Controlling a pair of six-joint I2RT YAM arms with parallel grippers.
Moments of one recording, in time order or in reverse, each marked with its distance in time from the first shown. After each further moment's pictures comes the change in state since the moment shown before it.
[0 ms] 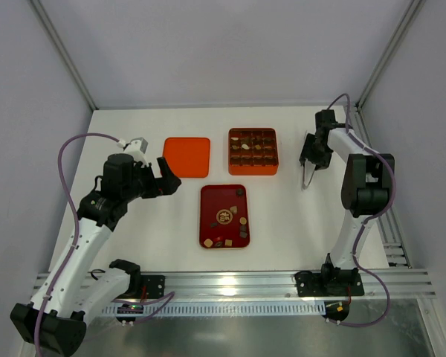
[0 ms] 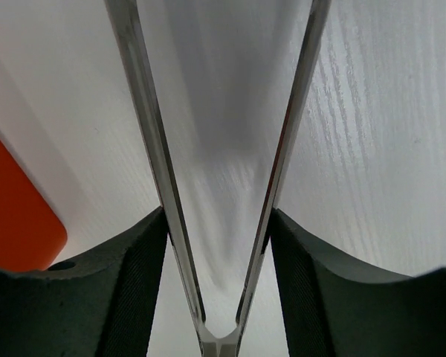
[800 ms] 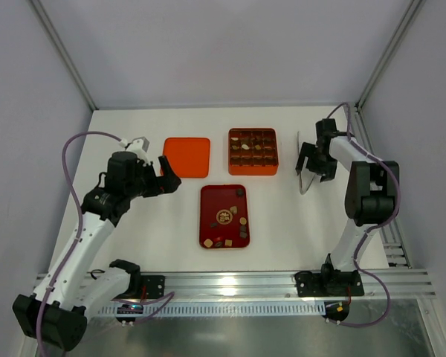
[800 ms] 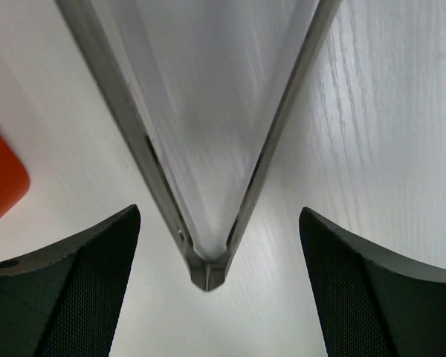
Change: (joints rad) left arm 0.000 0.039 0.000 0.004 -0.023 -0.004; right arm 0.000 -0.058 -0.129 -0.007 -0.029 -0.026
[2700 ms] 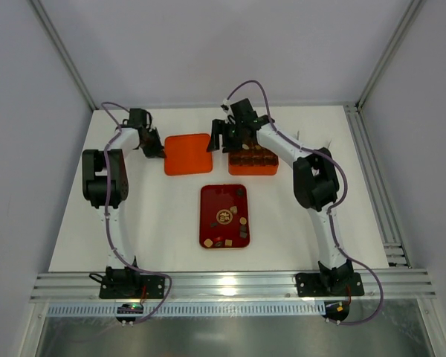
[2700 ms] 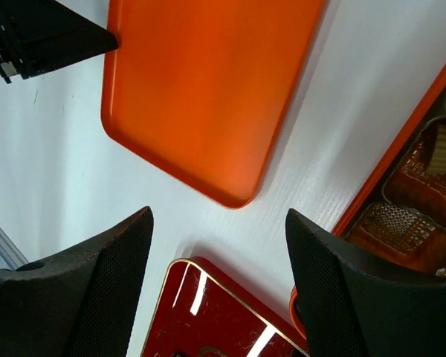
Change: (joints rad) left arm 0.283 1.266 0.720 0.101 0.088 0.075; right arm 0.520 0.340 0.603 0.192 -0.395 0.128
